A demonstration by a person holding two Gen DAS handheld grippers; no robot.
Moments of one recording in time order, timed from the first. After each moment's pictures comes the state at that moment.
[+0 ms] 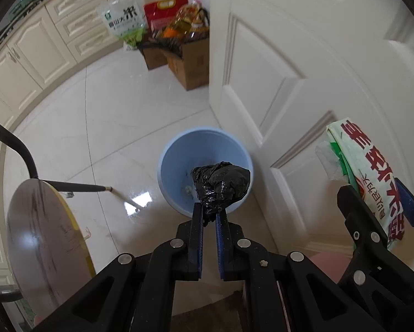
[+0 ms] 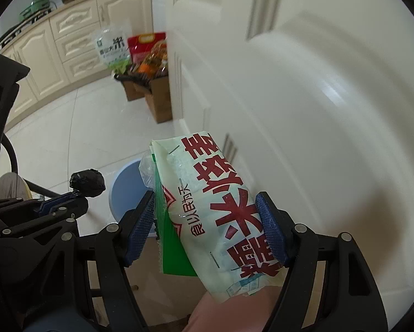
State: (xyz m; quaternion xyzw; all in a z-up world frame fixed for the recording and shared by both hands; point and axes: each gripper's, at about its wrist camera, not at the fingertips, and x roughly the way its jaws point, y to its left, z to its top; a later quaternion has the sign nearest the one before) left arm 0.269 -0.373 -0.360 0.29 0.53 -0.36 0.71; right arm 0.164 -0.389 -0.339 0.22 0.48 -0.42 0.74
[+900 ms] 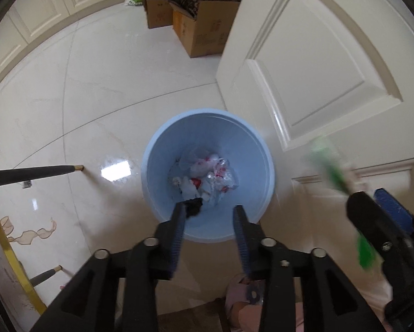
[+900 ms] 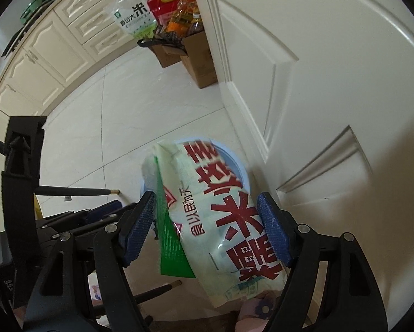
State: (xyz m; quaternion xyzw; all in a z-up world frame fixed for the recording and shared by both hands) left arm 0.389 -0.436 -0.507 0.23 0.62 -0.35 0.67; right arm 0.208 -0.456 -0.438 0.34 0.51 -0.31 0.72
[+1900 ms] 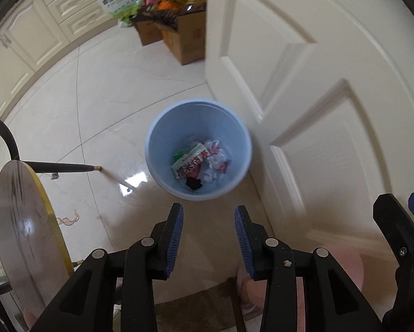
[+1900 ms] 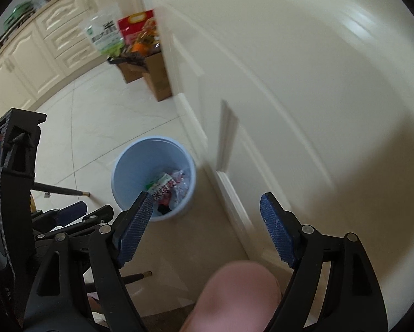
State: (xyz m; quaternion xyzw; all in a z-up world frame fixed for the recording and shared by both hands) left arm 0.260 -0.406 -0.413 0.30 0.57 -0.37 0.68; right arm 0.134 -0.375 -0.329 0.29 0.50 -0.44 0.69
